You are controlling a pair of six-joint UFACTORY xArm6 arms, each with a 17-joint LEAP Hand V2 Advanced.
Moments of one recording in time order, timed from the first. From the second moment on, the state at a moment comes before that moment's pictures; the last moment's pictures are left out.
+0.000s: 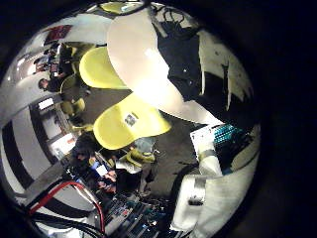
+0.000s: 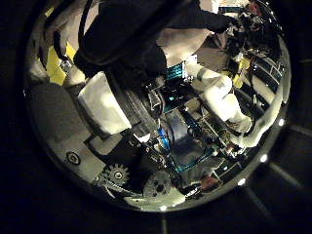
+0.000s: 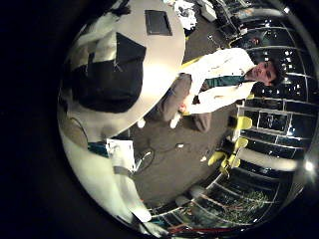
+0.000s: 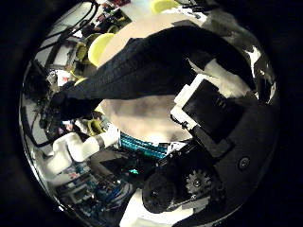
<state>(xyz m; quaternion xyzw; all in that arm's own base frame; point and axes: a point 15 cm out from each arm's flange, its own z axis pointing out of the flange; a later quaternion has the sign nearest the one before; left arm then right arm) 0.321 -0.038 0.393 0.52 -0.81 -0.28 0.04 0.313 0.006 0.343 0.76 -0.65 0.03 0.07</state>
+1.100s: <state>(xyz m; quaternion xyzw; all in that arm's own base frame) 0.593 -0.050 0.341 0.64 -0.73 -0.10 -0.22 0.542 -0.091 0.322 0.71 -0.69 0.14 0.02</state>
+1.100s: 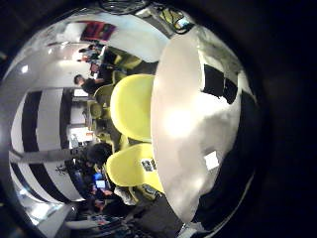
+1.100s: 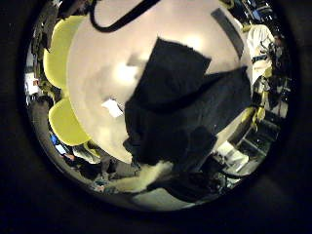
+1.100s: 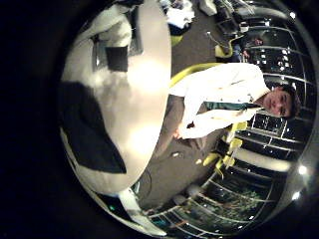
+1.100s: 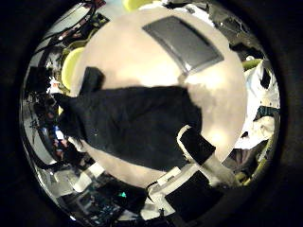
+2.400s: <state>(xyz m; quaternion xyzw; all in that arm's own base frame) 0.487 0.006 0.317 0.57 -0.80 -0.17 -0.03 0.404 -0.109 0.298 0.76 -0.64 0.03 0.09</state>
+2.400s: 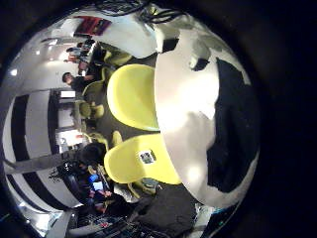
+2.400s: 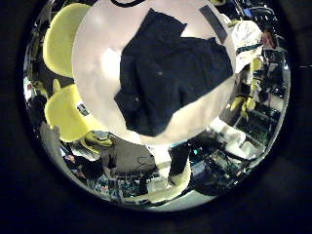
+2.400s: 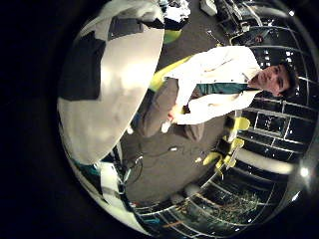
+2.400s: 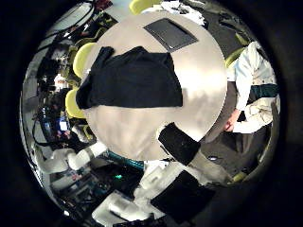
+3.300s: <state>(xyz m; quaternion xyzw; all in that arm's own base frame) 0.436 -0.029 0.174 0.59 -0.80 -0.16 0.00 0.422 -0.057 0.179 0.79 -0.59 -0.07 0.16</state>
